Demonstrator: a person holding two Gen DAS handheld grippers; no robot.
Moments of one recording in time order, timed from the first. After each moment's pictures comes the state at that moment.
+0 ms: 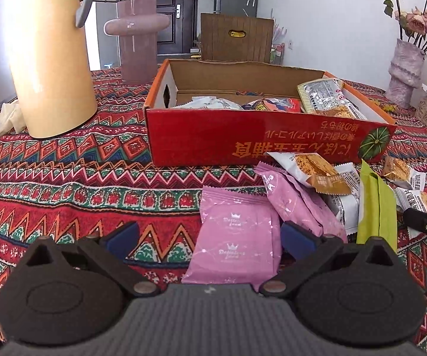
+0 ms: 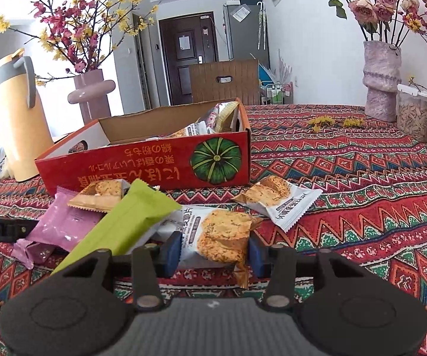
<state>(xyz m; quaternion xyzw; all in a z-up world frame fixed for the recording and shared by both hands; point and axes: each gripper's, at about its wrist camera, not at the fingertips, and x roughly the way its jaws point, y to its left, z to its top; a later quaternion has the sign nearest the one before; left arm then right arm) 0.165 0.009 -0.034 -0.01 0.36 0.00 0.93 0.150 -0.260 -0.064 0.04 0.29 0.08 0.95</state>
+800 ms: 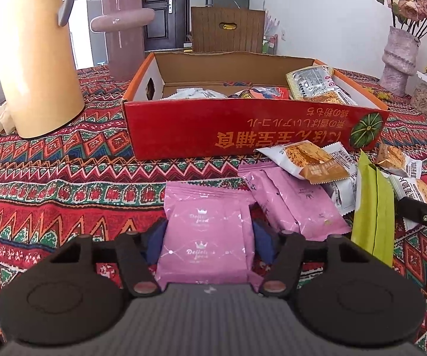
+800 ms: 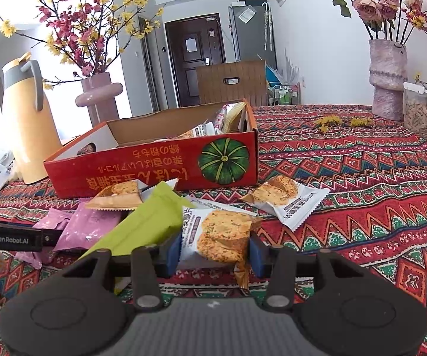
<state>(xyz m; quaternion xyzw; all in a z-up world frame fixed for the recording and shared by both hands) 0.166 -0.004 -0.038 0.00 0.37 -0.01 0.93 0.146 -0.261 -0.063 0.05 0.28 0.10 0.95</state>
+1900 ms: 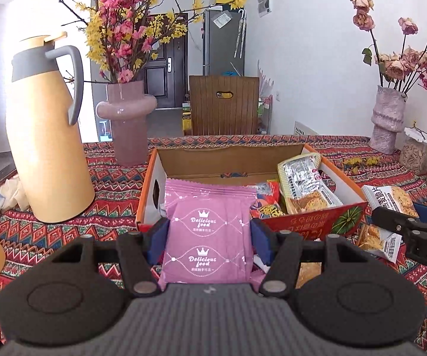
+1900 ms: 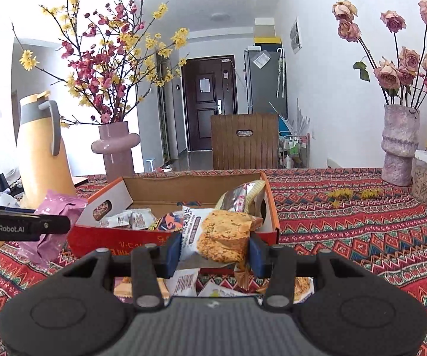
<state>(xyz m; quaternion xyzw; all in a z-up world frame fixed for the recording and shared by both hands) 0.171 -0.008 0.043 0.01 0.24 -0.02 0.97 0.167 -0.237 0.007 0.02 0.18 0.11 0.98</state>
